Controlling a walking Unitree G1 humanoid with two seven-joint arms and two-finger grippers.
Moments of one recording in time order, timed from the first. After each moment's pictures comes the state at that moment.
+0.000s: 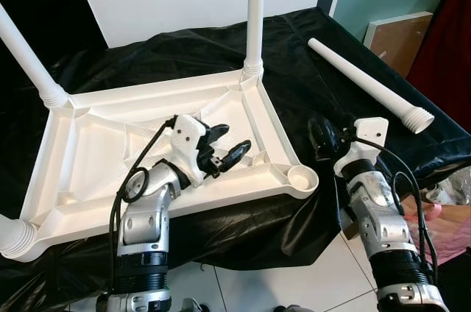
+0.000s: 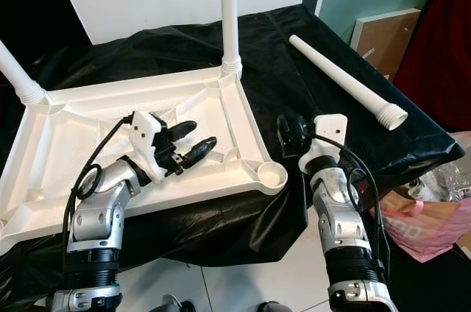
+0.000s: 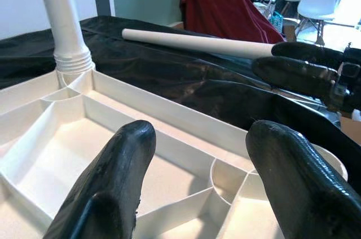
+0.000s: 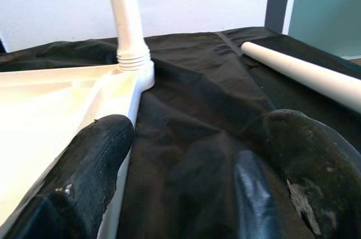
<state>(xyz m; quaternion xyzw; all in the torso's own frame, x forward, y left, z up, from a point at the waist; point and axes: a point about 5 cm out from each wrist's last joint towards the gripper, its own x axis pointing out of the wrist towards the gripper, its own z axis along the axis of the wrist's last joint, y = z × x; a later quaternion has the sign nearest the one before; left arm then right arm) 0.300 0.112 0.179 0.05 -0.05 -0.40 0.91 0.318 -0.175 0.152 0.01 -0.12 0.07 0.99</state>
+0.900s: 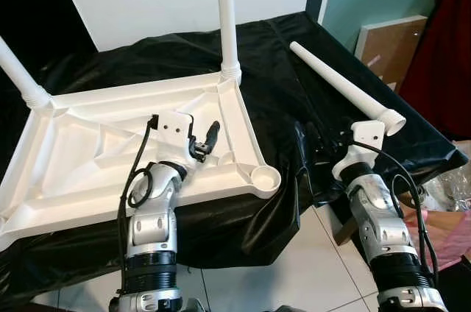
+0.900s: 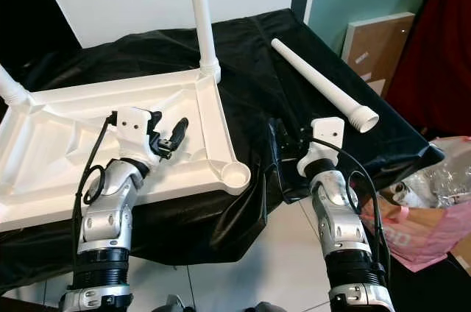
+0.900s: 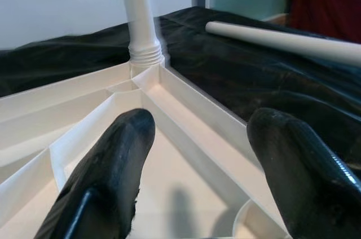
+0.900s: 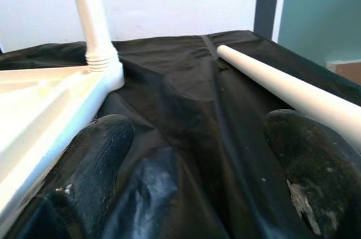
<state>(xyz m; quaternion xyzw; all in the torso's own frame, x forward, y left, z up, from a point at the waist) 0.315 0.118 0.175 0.04 -0.06 -0.20 0.98 0.317 -0.178 0.150 0.00 -0.11 0.07 0.99</state>
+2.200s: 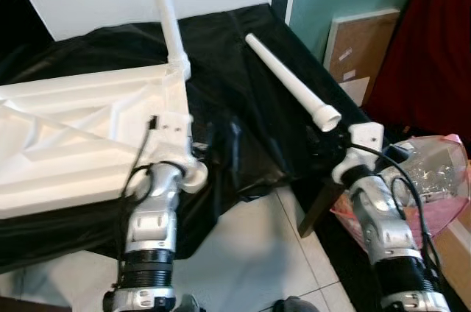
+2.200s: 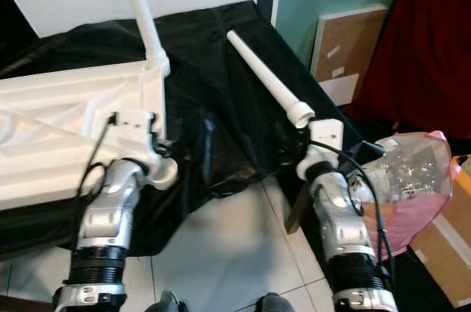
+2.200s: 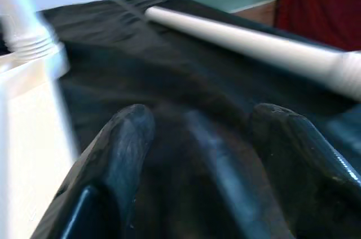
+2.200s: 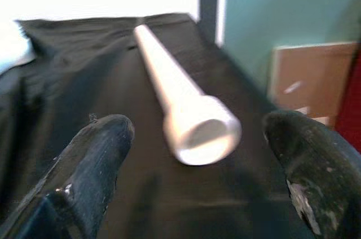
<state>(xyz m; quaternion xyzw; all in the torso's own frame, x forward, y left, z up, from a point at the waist) 0.320 0.118 0.174 0.04 -0.06 -0.16 0.98 0.315 -0.185 0.151 -0.01 -0.10 0.07 0.99</state>
